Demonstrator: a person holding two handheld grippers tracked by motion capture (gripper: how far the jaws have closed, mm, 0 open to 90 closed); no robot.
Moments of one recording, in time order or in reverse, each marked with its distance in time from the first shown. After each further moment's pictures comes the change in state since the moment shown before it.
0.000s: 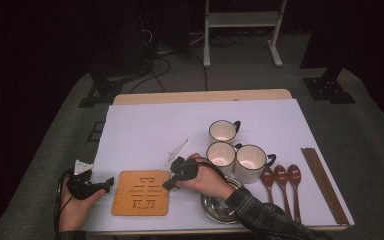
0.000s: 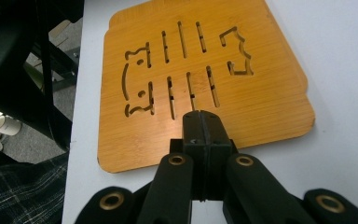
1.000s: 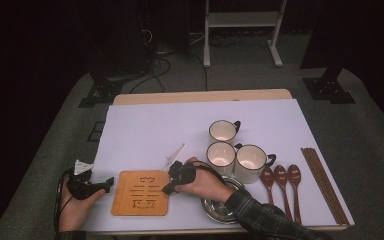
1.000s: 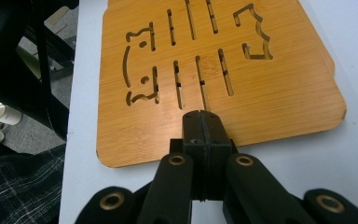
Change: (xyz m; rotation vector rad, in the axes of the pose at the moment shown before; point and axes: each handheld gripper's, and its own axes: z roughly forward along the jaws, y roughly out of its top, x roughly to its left) left arm 0.000 0.000 0.000 0.000 -0.001 -0.001; right arm 0.003 -0.003 0.012 0.047 0.004 -0.009
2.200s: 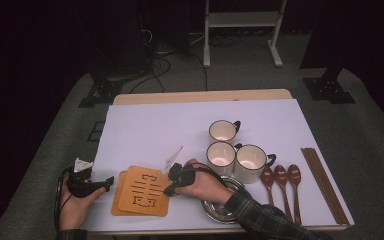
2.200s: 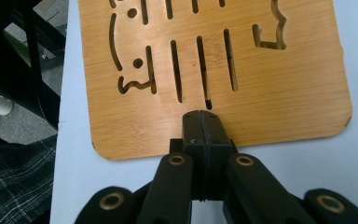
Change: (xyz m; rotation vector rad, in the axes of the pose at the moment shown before) left arm 0.000 0.007 -0.003 0.021 -0.008 -0.004; right arm 0.002 -0.002 0.004 0.037 -0.021 -0.020
